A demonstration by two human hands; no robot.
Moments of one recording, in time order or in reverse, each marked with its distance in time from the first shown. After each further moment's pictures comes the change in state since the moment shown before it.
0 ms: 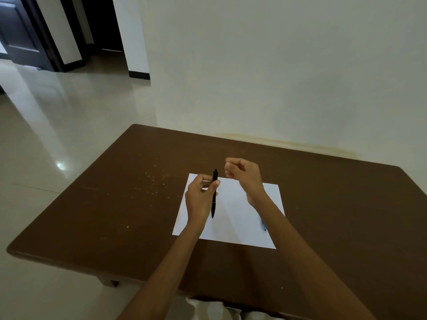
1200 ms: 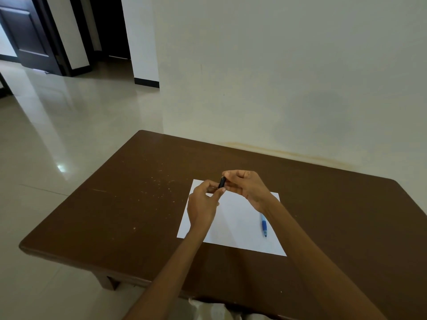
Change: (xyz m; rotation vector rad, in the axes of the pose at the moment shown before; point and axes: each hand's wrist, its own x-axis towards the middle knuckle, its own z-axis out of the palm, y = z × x) left_hand -0.010 0.012 -0.014 0.235 0.009 0.066; right_hand -0.020 -0.031 -0.003 0.102 -0.287 0.129
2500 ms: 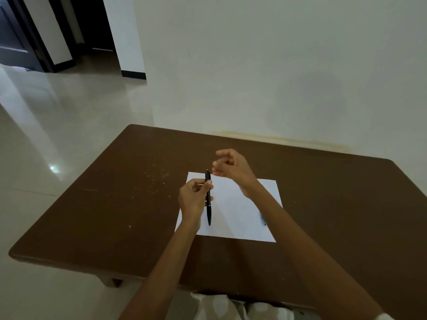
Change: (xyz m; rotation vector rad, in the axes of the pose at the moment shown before) left_hand 0.009 -0.012 0.001 -0.314 -0.001 -0.247; right_hand 0.024 0.012 0.010 -0.147 0.049 -0.125
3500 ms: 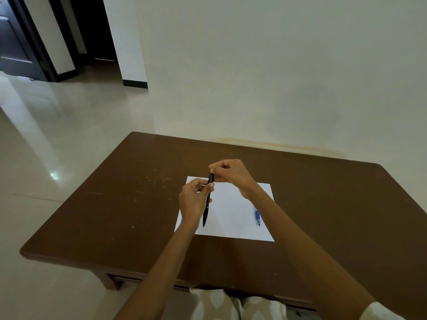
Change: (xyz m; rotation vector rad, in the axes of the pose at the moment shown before) left_hand -0.022 0.022 -0.005 0.179 -0.041 0.128; right_hand -0.016 -0.020 -0.002 -0.081 -0.017 0.045
